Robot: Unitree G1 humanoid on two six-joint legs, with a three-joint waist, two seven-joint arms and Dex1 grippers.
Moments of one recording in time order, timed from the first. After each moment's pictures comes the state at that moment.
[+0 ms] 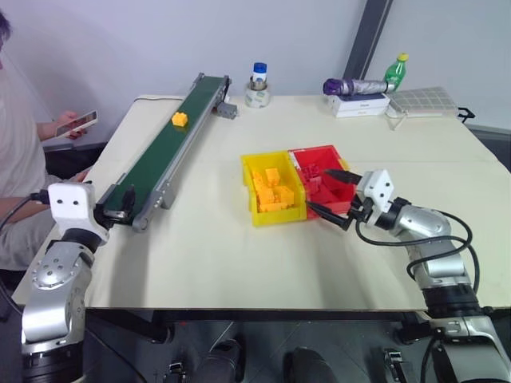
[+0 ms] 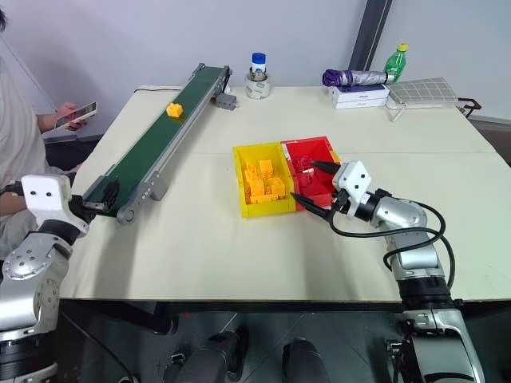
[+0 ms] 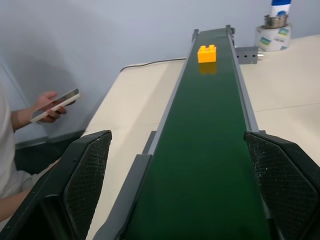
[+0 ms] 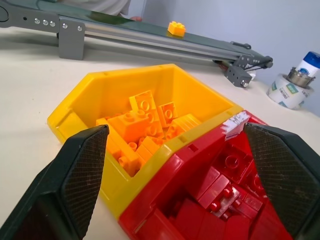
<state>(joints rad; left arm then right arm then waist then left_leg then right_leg) -0.13 0.47 0.41 -0.25 -0.30 0.33 -0.25 -0.46 -0.57 -0.05 0.20 0.28 -0.10 0.95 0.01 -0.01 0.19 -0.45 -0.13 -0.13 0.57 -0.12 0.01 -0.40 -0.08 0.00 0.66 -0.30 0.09</state>
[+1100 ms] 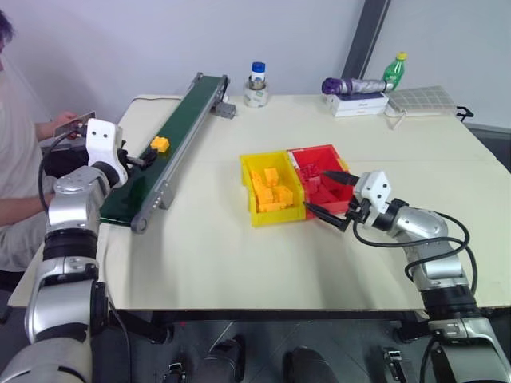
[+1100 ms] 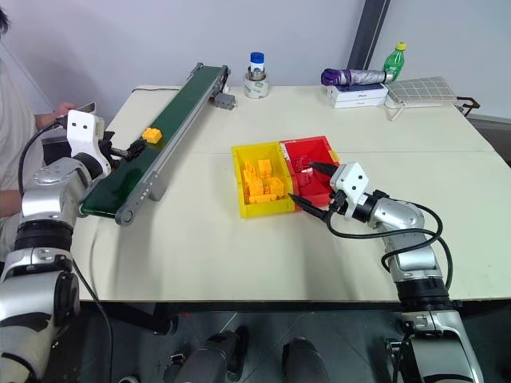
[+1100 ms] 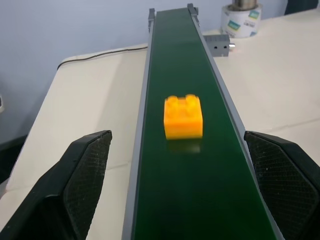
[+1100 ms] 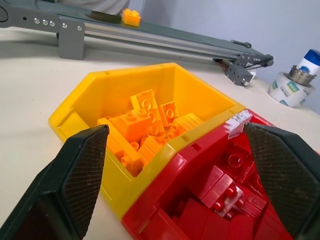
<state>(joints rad) -0.88 0.62 0.20 0.74 -0.18 0.21 -0.52 -0.45 -0.56 -0.04 0.17 0.28 -0.08 0.93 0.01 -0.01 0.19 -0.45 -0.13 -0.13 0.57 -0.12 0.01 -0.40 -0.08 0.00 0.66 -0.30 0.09</state>
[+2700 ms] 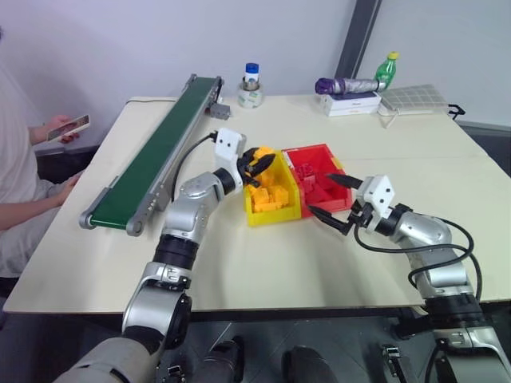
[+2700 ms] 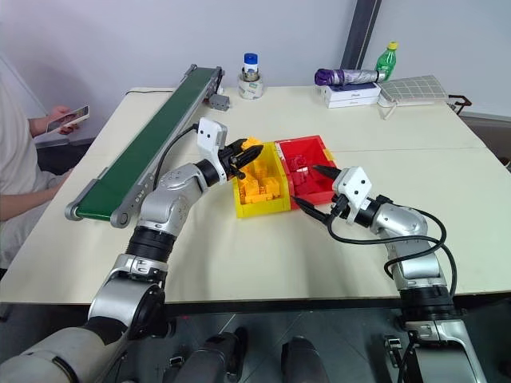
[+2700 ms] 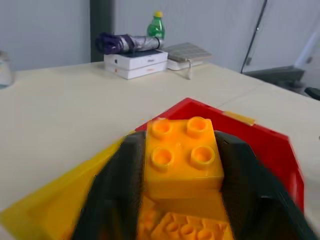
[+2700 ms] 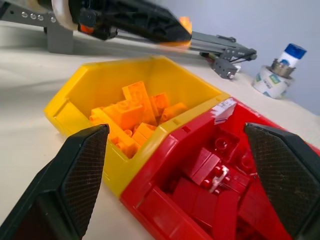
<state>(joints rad) -0.86 0.12 0.00 0.43 -0.24 0.28 -0.54 -0.39 -0.57 -0.06 0.11 0.28 -0.06 0.88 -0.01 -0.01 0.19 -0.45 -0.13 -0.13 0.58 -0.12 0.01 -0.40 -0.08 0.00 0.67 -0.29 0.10</state>
